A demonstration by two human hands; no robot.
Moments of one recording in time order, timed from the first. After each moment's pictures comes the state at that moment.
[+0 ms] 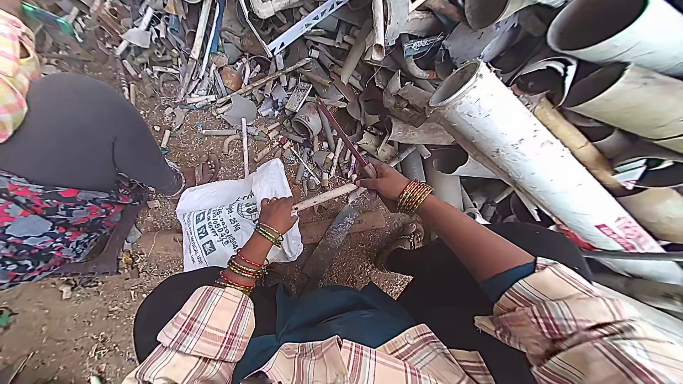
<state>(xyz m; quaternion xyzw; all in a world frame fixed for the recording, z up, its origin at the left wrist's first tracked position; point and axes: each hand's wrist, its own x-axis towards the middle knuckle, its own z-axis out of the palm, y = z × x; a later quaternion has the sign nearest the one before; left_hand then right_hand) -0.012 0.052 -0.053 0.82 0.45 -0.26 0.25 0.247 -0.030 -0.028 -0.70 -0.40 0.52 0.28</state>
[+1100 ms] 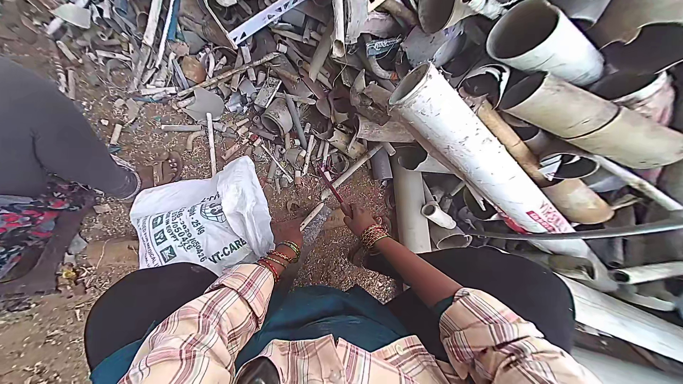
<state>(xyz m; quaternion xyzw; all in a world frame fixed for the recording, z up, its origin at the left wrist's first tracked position) 0.056 -0.036 -0.162 0.73 0.50 -0.33 0.34 0.236 -0.106 -0.100 -0.82 -0.35 0.45 -0.01</state>
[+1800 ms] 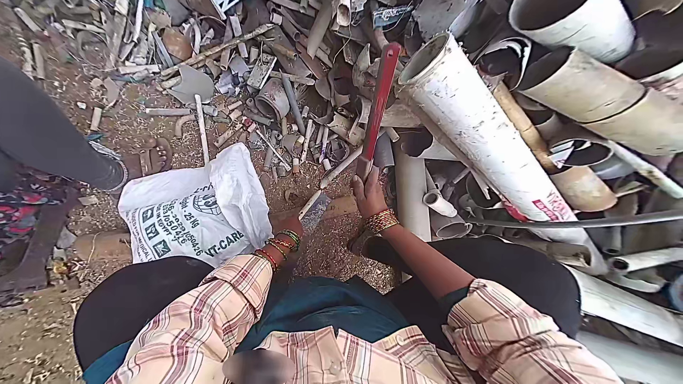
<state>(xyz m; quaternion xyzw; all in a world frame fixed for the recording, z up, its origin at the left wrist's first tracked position) 0.061 -0.025 -0.165 0.72 0.49 -0.35 0.36 0.237 -0.110 -0.101 -0.84 -0.40 0.26 0.26</state>
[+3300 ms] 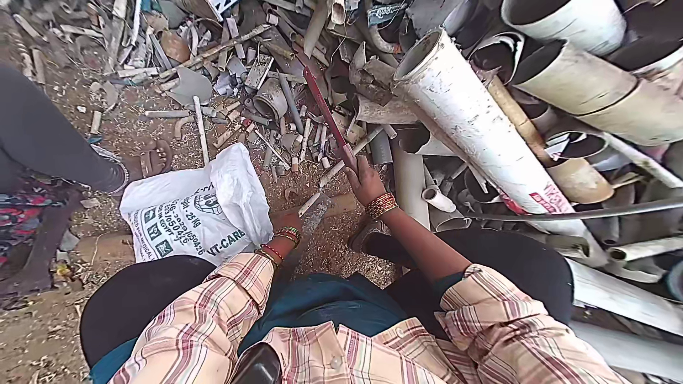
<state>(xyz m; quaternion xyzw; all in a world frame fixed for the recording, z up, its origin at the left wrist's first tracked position) 0.063 -0.028 -0.165 0.73 0.48 -0.37 0.31 0.252 -0.082 -0.077 -0.83 -0.43 0.29 0.18</state>
